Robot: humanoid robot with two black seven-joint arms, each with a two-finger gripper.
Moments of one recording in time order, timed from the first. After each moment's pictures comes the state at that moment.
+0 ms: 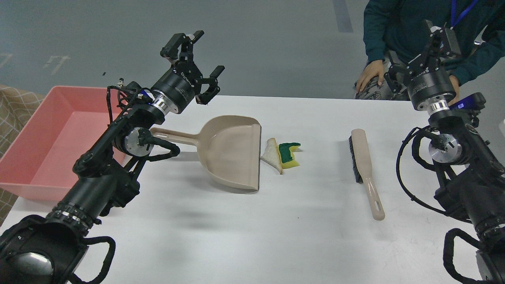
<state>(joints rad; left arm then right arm) -0.63 0.08 -1.22 -0.87 0.63 -0.41 -0.12 0.71 -0.12 1.40 0.64 -0.77 0.39 0.34</state>
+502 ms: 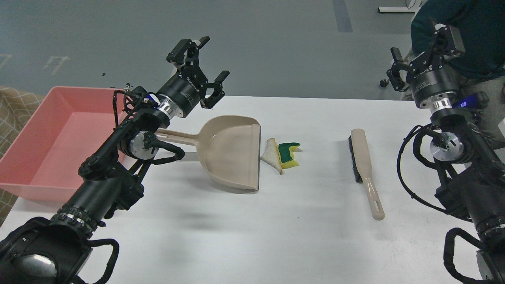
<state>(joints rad) -0.63 0.08 -1.23 -0.86 0.62 -0.40 -0.12 0.71 -0.12 1.40 0.66 -0.77 0.36 0.34</state>
